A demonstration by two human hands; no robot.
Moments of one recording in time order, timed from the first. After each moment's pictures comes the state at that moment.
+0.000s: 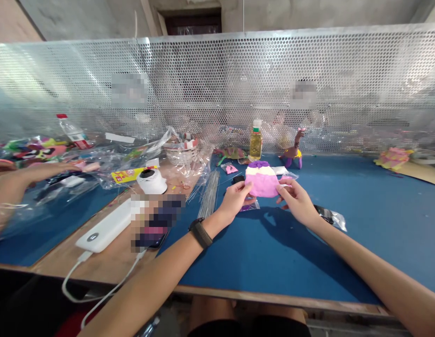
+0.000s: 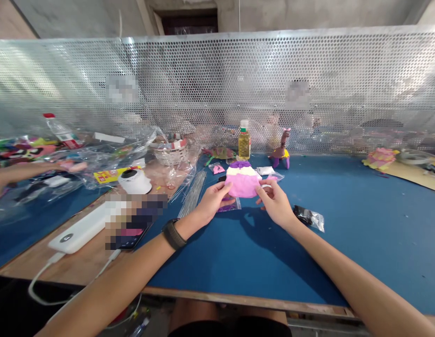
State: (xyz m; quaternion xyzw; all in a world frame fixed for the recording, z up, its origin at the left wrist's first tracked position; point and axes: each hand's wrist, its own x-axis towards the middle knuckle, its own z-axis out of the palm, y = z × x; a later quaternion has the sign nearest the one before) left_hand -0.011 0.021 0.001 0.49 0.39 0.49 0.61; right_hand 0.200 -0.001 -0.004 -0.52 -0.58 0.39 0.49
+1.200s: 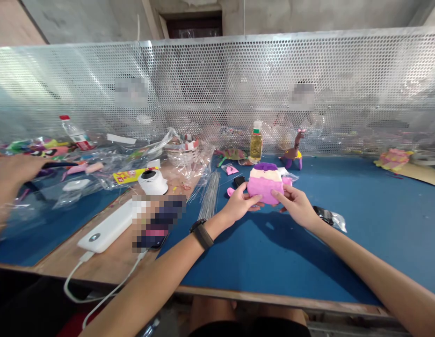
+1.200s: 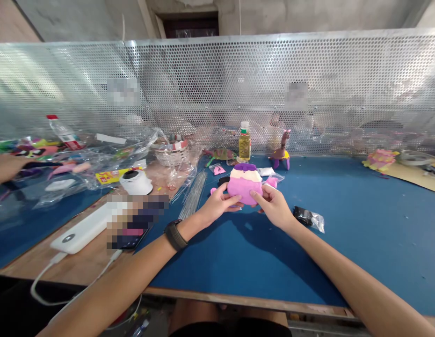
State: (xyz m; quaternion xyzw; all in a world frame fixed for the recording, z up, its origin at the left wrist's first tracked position) left_hand -0.006 0.011 0.004 0.51 0.38 0.43 0.64; right_hand 0.199 -0.005 -0.003 -0.48 -0.61 0.42 0.46
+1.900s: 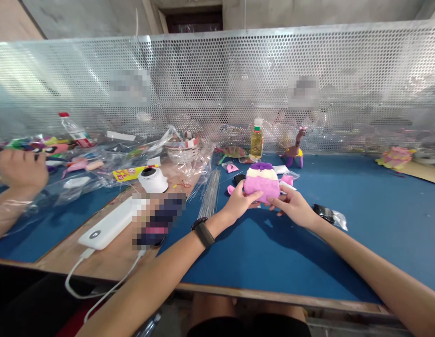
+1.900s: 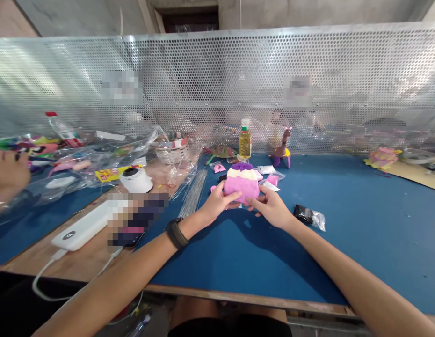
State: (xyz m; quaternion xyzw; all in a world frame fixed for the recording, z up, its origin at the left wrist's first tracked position) left_hand -0.003 0.012 0.001 0.49 0.39 0.48 0.61; right_hand 0.192 -0.011 0.003 -0.47 -0.62 0.47 0.40
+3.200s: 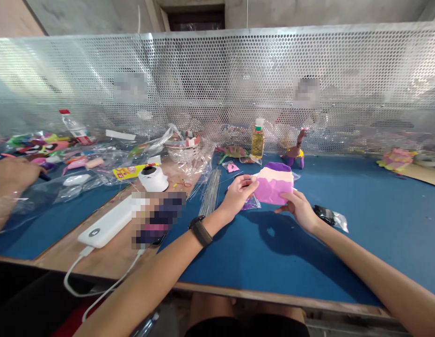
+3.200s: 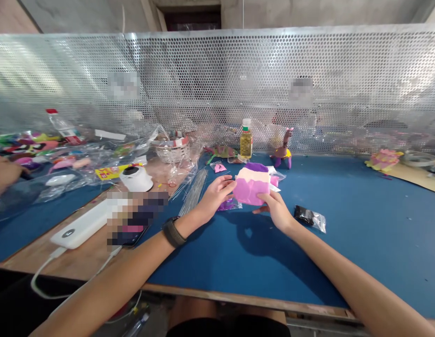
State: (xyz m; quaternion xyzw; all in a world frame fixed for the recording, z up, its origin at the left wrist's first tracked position) left_hand -0.005 0.018 0.004 0.52 0.41 0.51 0.55; right_hand 0.194 -0.007 -0.005 -0.46 -0.53 0.51 0.50
